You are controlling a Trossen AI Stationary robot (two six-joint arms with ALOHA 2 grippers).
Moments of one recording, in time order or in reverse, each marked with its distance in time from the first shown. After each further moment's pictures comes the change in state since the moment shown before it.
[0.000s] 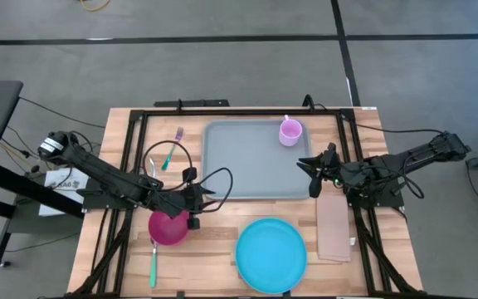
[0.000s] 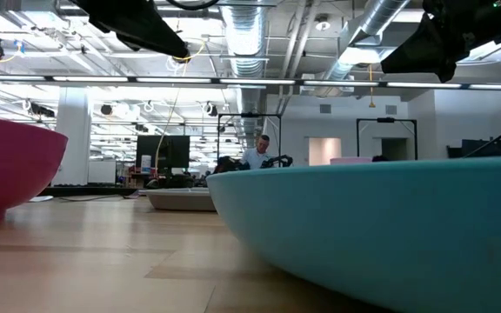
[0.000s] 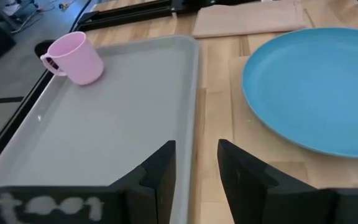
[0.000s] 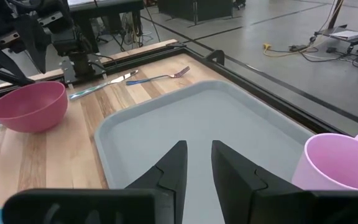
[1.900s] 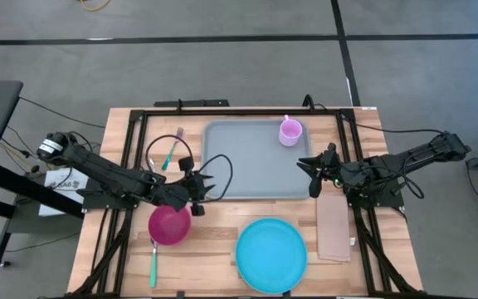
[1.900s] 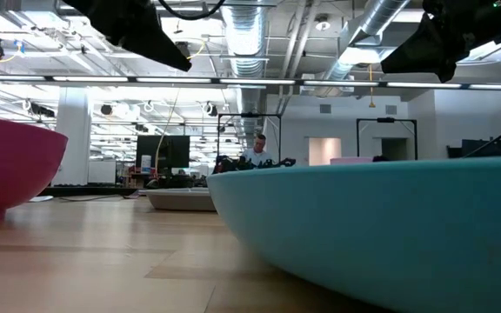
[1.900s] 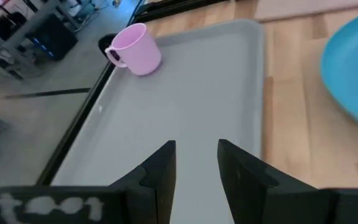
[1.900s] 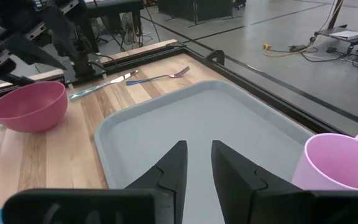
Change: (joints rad) left arm 0.078 -0.001 0.000 -0.048 -0.146 0.078; right arm 0.000 0.000 0.000 0.000 0.000 -0.004
